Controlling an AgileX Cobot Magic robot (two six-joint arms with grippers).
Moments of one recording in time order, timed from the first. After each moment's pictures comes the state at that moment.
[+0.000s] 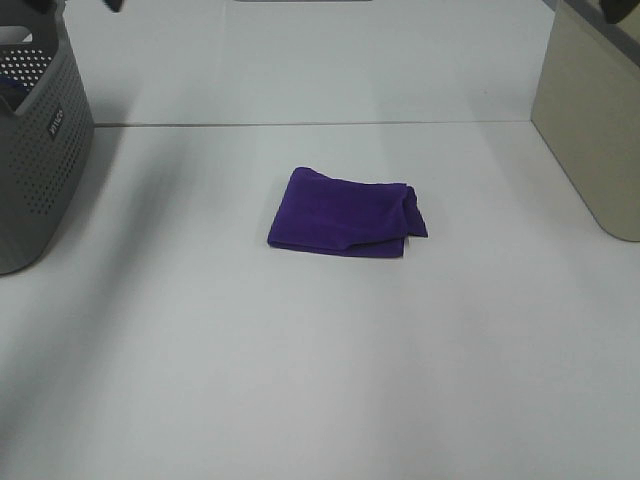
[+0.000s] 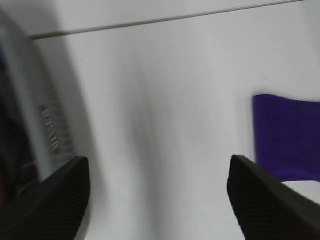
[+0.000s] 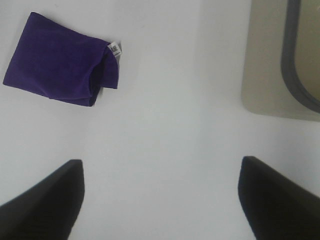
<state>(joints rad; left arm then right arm) -0.12 2.02 -2.11 -0.09 1.21 -0.03 0.13 1.44 -1.55 0.06 1.22 -0.01</state>
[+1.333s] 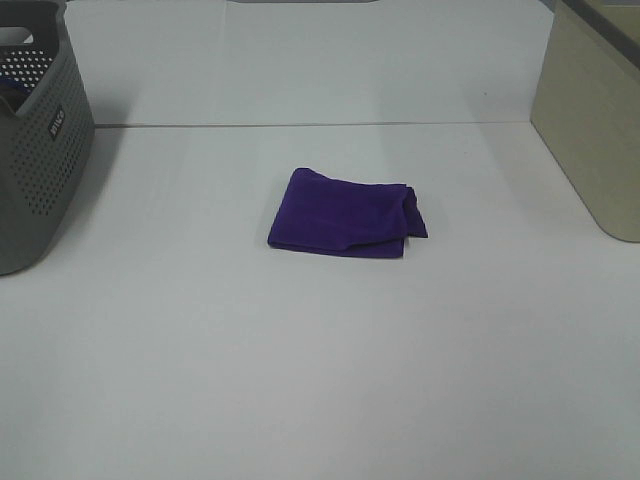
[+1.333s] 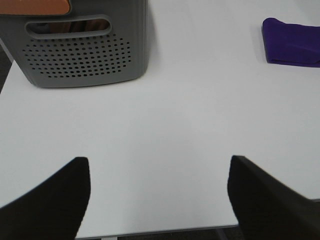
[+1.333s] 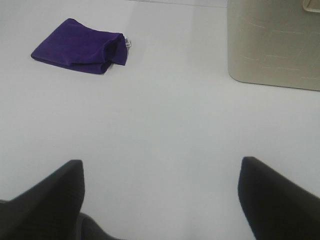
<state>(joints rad) -0.07 0.00 -0.57 -0.01 1.18 -0.06 0.12 0.00 -0.52 0.06 1.10 -0.06</state>
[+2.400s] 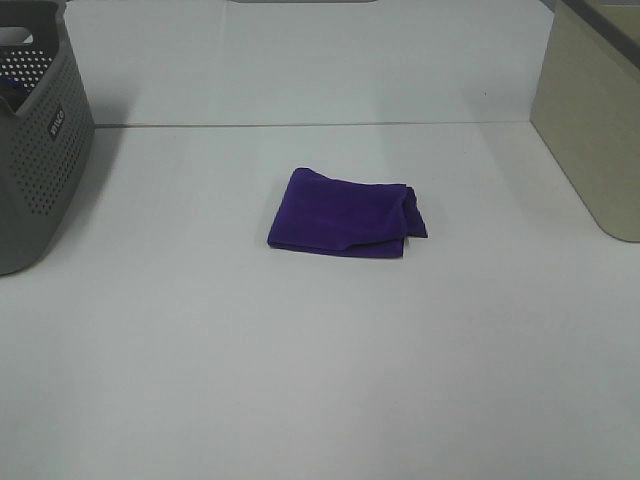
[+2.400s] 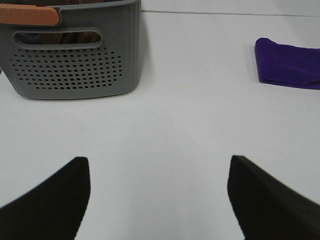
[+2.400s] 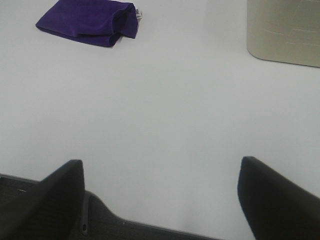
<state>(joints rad) 0.05 0.00 -0.52 -0.13 1.08 0.01 0.12 0.00 -0.45 0.09 1.10 -0.09</state>
